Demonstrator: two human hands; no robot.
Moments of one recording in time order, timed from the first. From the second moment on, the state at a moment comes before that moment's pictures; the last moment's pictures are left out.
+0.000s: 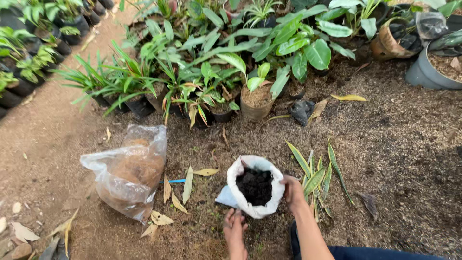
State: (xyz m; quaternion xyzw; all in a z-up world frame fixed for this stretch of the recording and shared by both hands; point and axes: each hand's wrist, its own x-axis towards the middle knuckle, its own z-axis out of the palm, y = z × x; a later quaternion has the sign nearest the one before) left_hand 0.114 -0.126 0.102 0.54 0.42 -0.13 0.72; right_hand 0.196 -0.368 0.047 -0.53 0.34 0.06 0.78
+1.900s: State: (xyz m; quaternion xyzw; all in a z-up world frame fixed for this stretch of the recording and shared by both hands) left_hand 0.256 -0.079 0.071 0.92 -0.09 -0.26 0.29; right_hand 0.220 -0.304 0.080 -0.97 -0.09 0.08 0.22
